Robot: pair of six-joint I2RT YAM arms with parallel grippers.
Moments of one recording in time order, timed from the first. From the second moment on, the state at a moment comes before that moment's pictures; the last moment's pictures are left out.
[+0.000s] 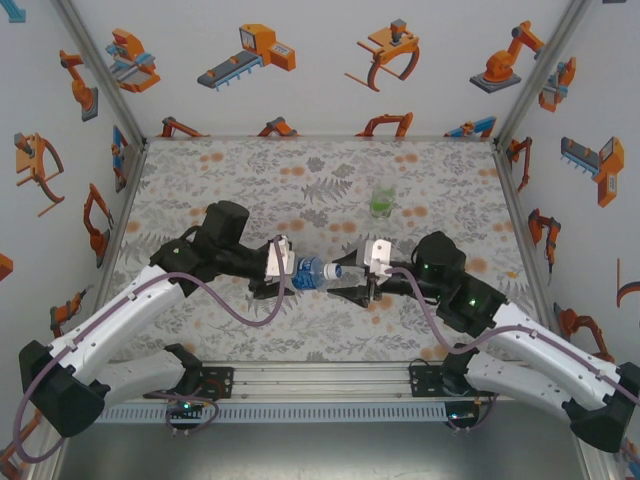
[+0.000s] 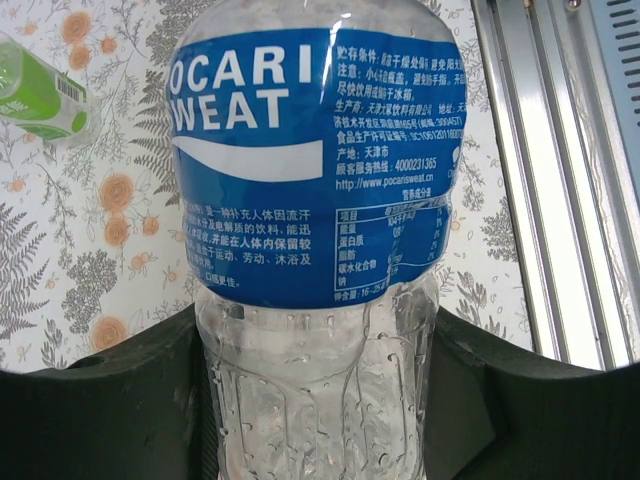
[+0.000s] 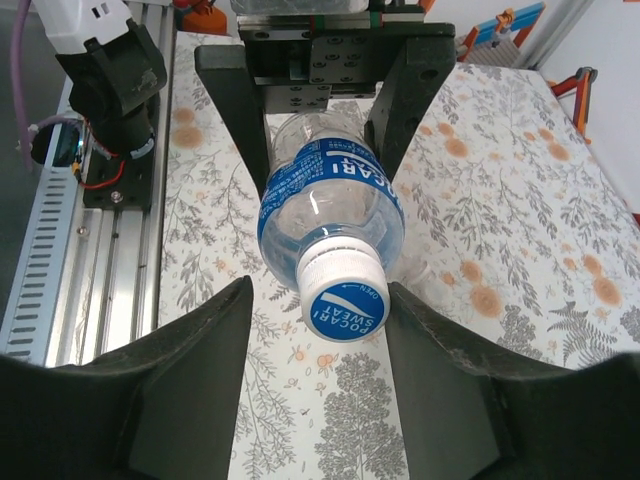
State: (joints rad) left arm -0.71 1.07 0.96 -0.63 0.71 0.83; right arm 0.90 0.81 0.76 -0.10 -0.52 -0.31
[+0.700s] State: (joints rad) left arm -0.71 1.07 0.96 -0.66 0.72 0.86; right arm 0.90 0.81 0.76 -0.10 -0.50 -0.28
